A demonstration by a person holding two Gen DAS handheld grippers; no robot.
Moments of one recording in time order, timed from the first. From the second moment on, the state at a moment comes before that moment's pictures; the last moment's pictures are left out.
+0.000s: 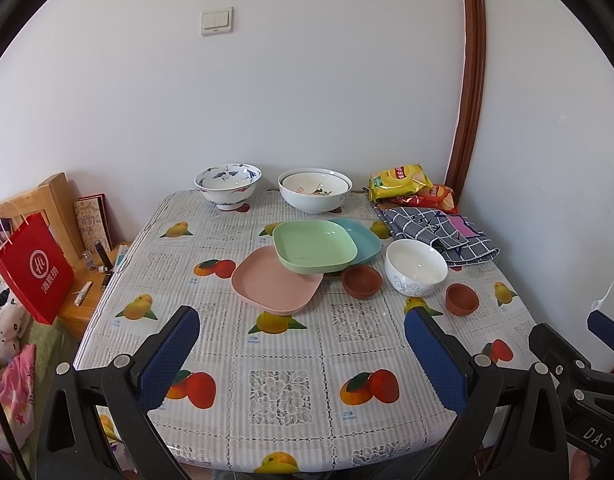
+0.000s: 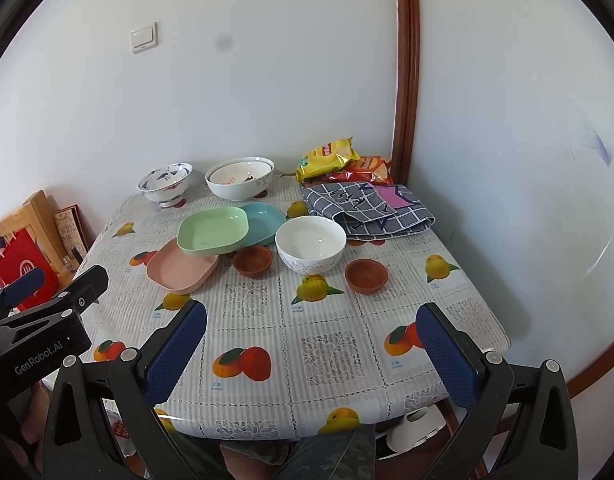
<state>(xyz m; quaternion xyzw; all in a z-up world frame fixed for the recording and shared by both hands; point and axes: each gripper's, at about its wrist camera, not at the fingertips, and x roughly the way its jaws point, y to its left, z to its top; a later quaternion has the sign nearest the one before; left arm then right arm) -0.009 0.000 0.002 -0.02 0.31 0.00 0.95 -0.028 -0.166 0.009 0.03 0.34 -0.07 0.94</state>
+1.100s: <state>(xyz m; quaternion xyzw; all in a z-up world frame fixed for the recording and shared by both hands) -0.001 0.000 -0.001 -0.02 0.31 0.00 0.95 -0.023 -0.162 0.006 0.03 0.34 -0.07 0.94</state>
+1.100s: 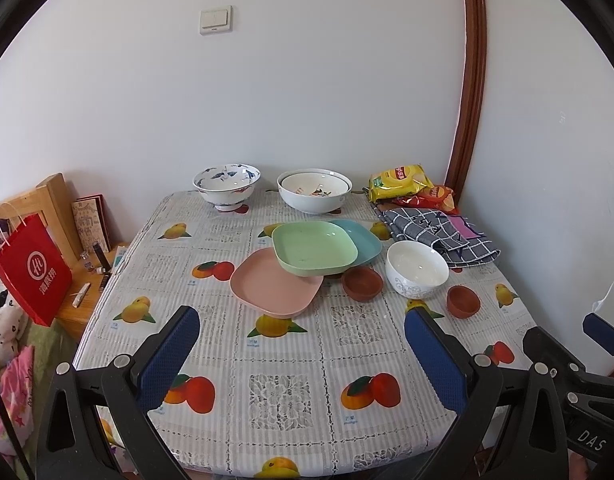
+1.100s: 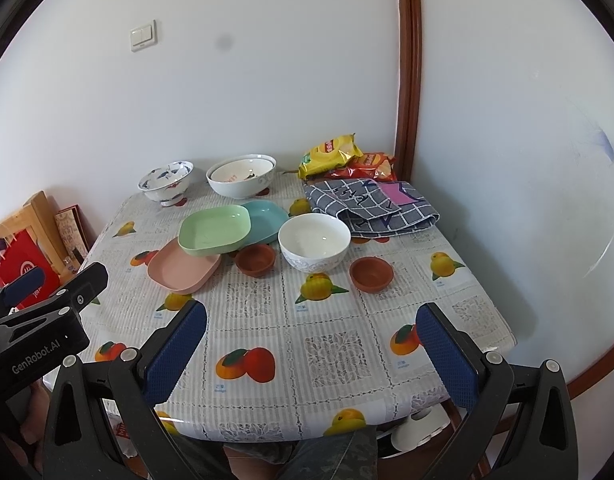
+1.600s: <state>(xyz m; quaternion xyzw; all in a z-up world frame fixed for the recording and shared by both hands) 0.031 0.000 -0.007 -0.02 0.33 -0.01 0.94 0.012 -0.159 -0.001 0.03 0.36 -0.07 0.93</state>
